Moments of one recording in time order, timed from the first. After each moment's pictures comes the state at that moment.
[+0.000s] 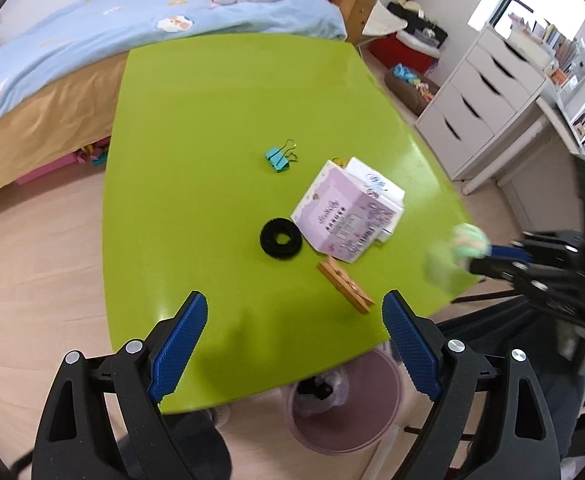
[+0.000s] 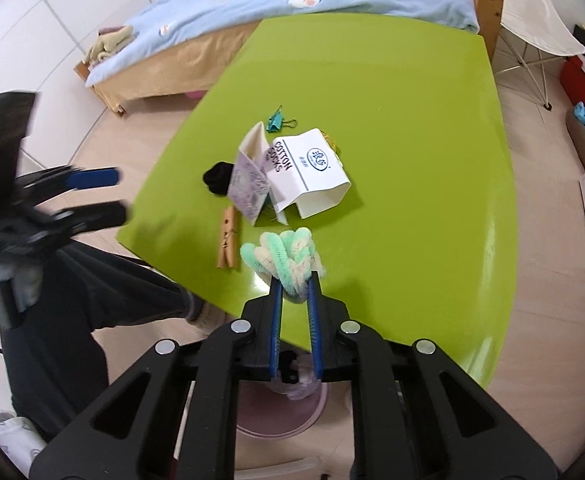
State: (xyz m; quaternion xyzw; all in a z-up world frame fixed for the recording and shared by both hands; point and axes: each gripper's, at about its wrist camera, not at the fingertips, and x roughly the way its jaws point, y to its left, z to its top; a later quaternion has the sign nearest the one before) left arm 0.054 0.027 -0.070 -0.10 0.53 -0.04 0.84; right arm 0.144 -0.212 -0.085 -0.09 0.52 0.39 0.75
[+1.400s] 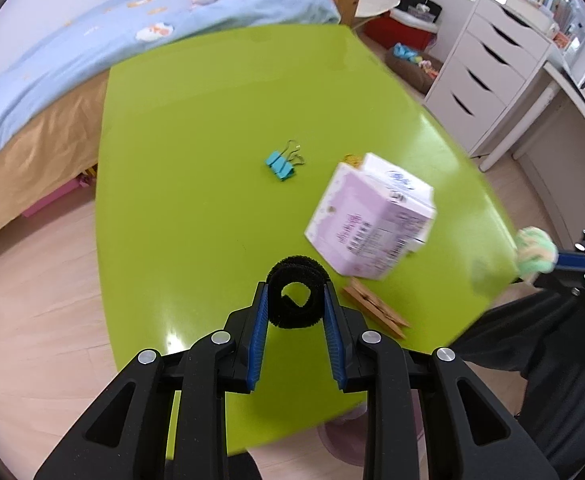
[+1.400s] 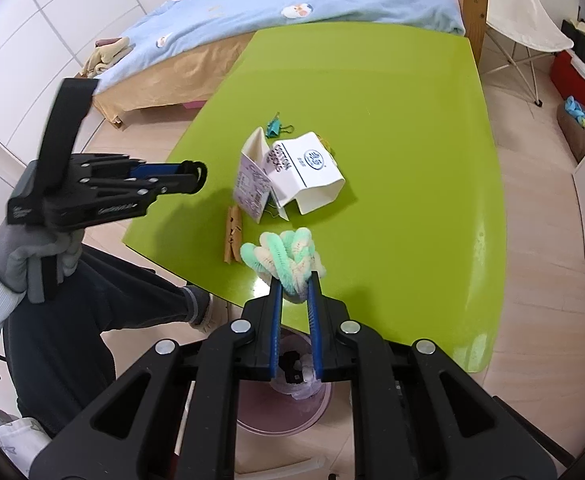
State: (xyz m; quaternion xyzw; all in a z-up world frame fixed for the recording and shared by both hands) left arm 0.072 0.014 -0.078 -0.04 0.53 -0.04 0.84; right arm 0.132 -0.221 -0.072 -0.08 0.51 0.38 0.76
